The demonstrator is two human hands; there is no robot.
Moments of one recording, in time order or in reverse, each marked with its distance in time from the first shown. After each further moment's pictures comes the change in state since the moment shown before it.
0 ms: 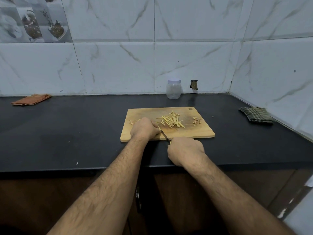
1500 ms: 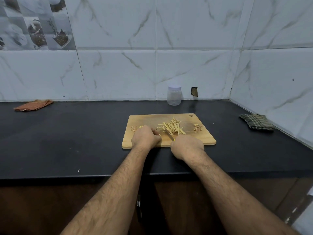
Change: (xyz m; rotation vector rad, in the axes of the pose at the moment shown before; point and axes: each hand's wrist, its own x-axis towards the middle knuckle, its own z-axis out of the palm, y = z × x) left_hand -0.009 -0.003 0.001 -0.034 0.060 -0.010; right_hand 0.033 0.004 -0.007 0.090 0.112 0.060
